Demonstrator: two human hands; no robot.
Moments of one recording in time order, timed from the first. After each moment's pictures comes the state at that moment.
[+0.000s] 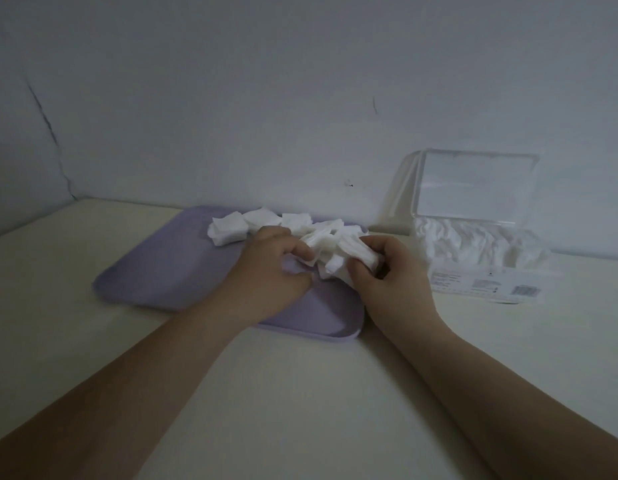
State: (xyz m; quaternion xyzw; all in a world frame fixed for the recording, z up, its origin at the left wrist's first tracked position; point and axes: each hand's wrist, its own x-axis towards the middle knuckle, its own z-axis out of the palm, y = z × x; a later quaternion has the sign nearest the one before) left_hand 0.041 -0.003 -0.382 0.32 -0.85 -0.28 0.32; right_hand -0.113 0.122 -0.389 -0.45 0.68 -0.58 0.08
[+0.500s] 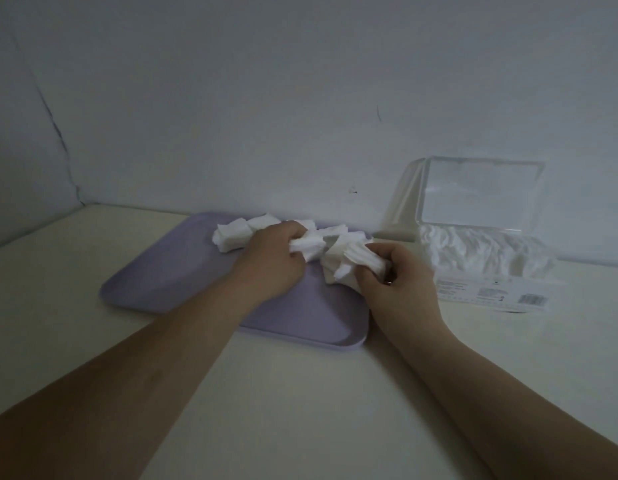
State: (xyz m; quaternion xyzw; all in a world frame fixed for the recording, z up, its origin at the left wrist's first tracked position) left_hand 0.023 -0.031 -0.369 0.37 -0.86 -0.23 0.28; right_hand -0.119 0.119 -0.393 -0.42 0.68 -0.59 0.08
